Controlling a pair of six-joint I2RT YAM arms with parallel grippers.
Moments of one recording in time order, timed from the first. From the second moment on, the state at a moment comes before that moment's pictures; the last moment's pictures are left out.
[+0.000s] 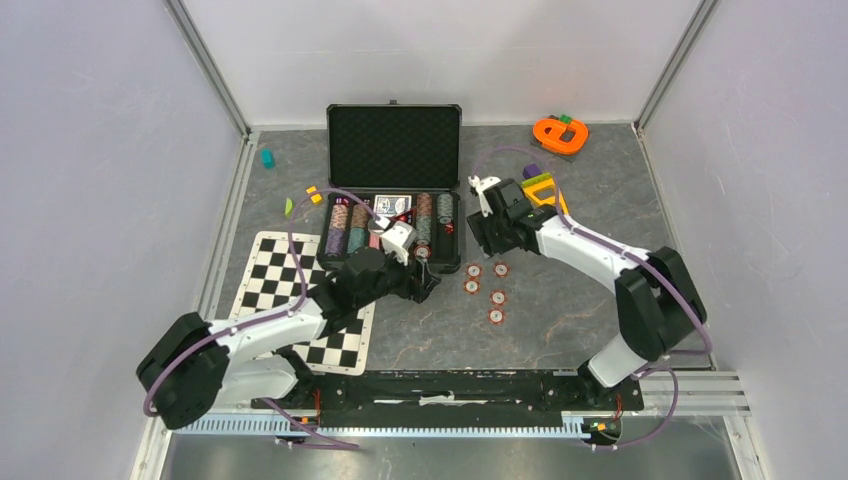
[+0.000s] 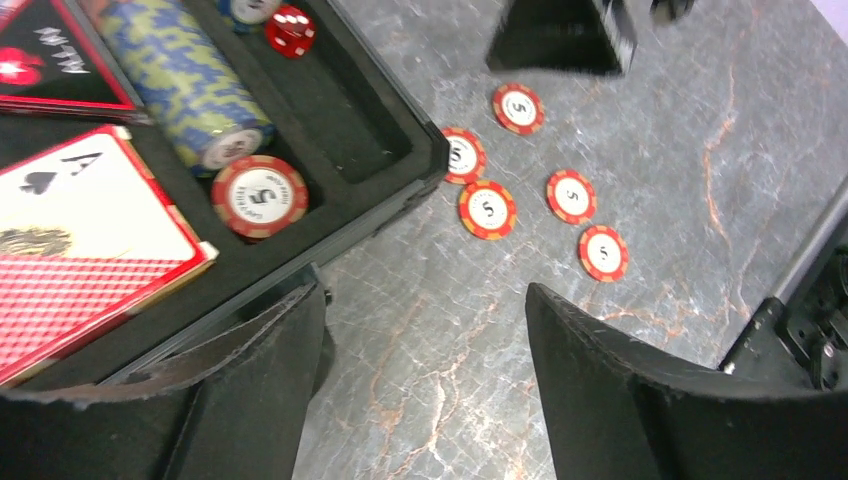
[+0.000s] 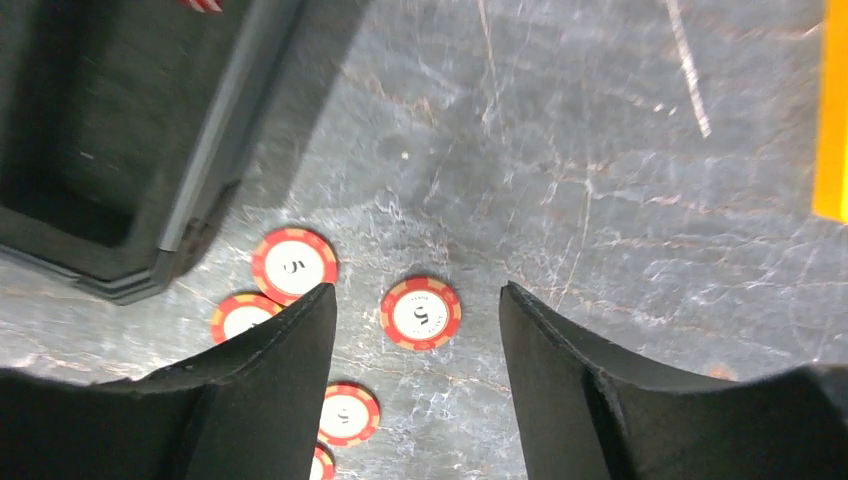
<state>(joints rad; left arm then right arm) -0.81 1.18 0.47 0.32 0.02 -0.32 0.56 1.57 1.05 -0.41 0.11 0.06</state>
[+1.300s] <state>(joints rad) -0.81 1.08 0.41 0.34 -0.08 -0.31 0.52 1.71 1.01 -0.48 0.04 0.05</state>
